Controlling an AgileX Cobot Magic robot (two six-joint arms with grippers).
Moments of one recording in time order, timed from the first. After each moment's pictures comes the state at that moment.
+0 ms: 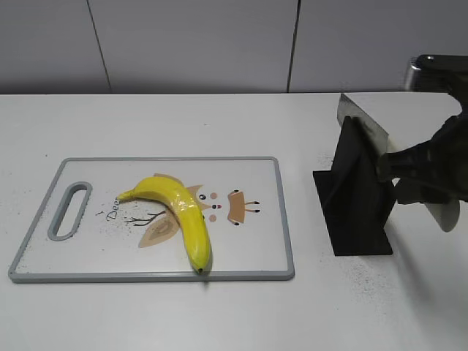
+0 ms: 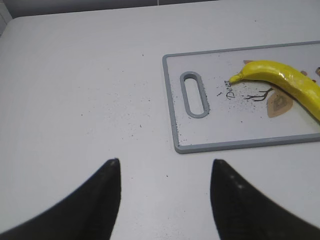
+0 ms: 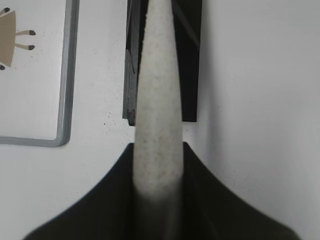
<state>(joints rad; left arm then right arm) -0.12 0.02 -0.49 -0.06 1.09 0.13 0.44 1.31 -0.79 -0.15 0.69 0.51</state>
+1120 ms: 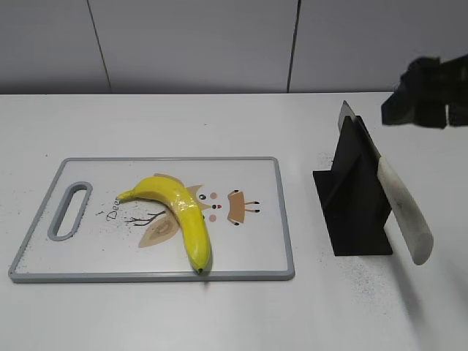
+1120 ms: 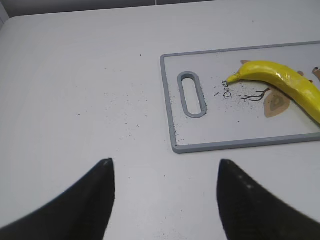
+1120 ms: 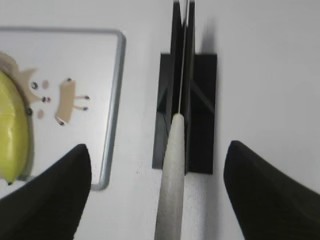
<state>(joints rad) -0.12 0.02 -0.49 -0.07 1.09 0.13 0.44 1.19 -0.90 -0.13 0.66 0.46</state>
